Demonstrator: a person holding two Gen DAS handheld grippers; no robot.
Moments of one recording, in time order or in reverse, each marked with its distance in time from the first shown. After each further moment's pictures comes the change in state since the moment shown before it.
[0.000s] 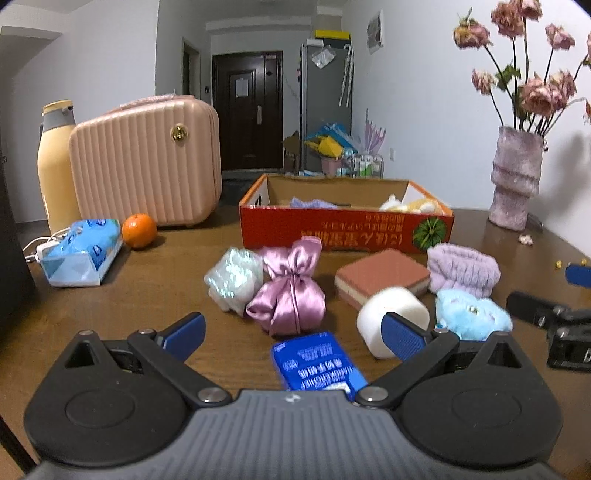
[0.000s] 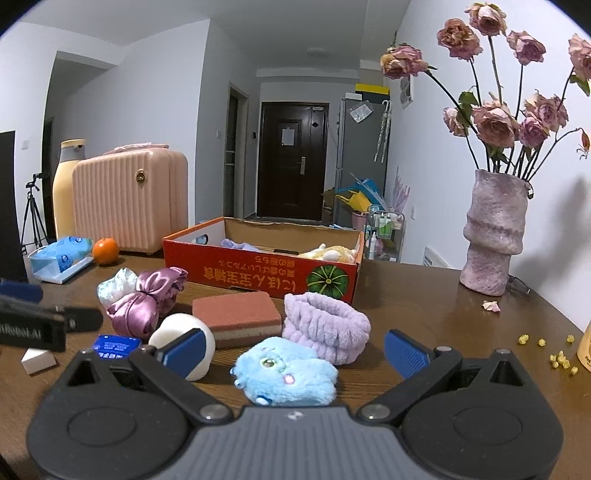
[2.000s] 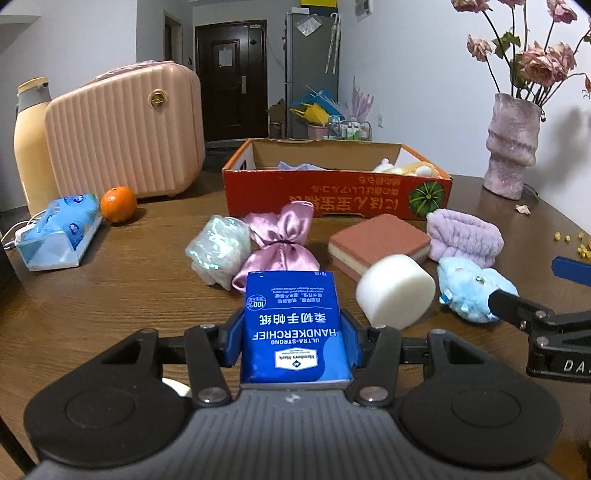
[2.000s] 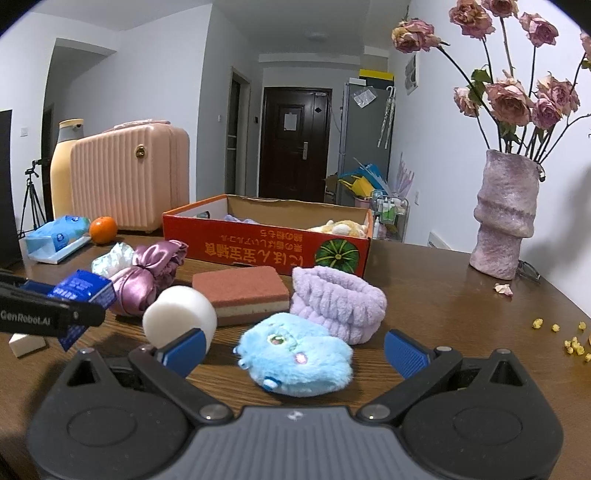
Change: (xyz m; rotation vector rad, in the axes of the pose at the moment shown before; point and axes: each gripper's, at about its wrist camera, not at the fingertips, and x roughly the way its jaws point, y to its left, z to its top) left arm 0.028 -0.002 -0.007 0.032 0.126 -0.042; right arm 0.025 0.012 -0.016 -0.012 0.052 0.007
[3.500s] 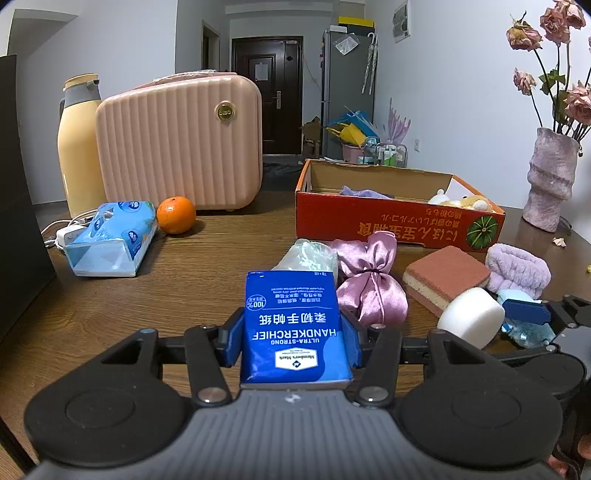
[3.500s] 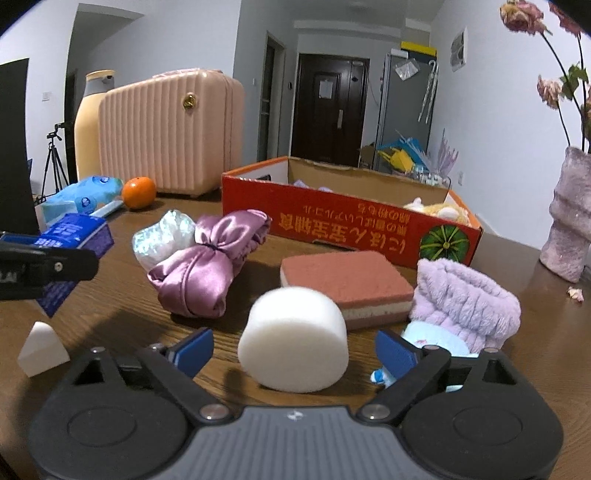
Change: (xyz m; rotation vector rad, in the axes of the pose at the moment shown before) left arm -0.009 0.063 0.007 -0.070 -0.066 0.086; right arm 0.069 0.085 0.015 -0.054 0.126 0.082
